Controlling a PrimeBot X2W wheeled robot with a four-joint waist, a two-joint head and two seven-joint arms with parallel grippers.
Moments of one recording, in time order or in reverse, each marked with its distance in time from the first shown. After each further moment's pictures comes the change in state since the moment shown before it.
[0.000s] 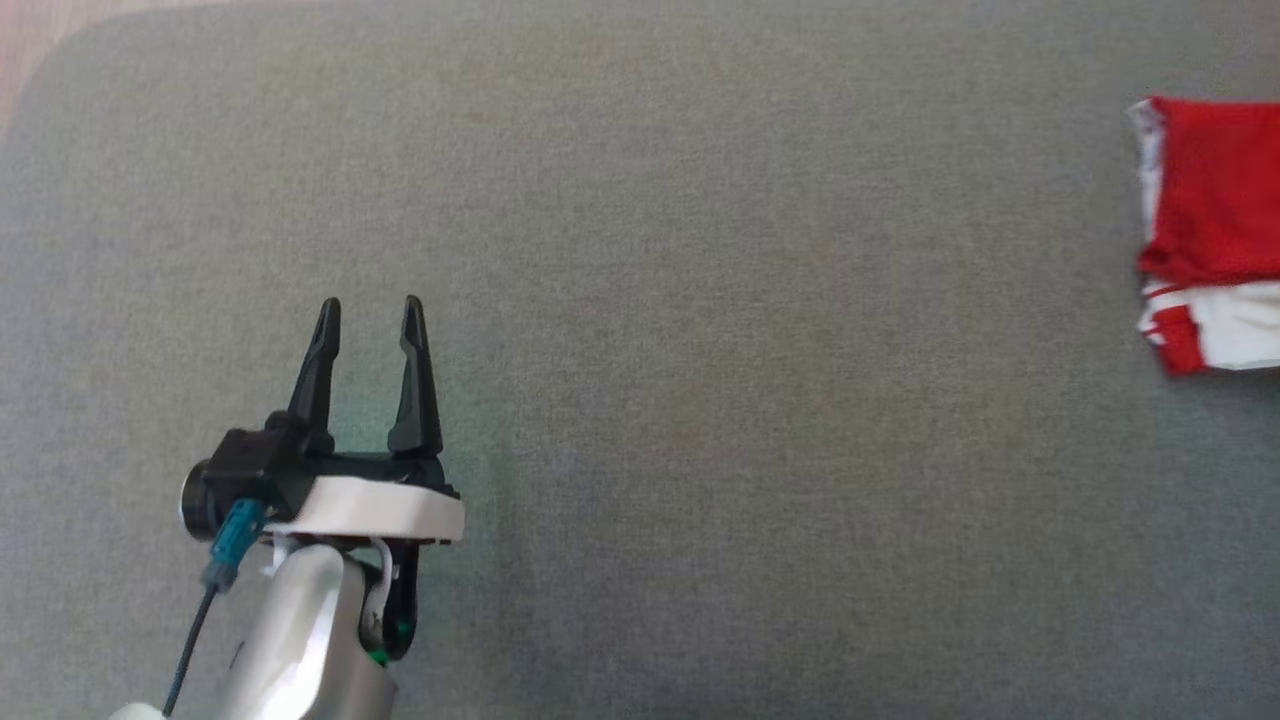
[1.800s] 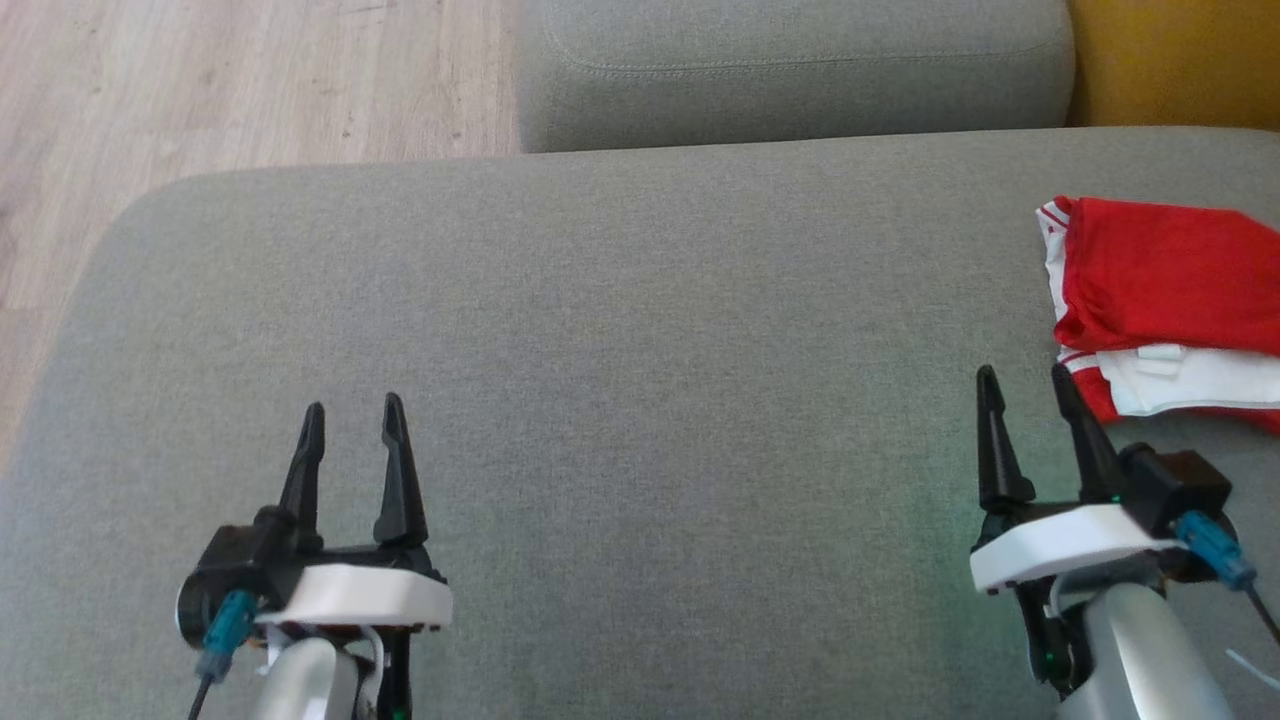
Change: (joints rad) left arm 0.154 0.000 0.021 -0.028 -0.037 0.034 0.000; right arm 0.475 0.600 0.034 -0.373 0.470 0.000 -0.302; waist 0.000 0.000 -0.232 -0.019
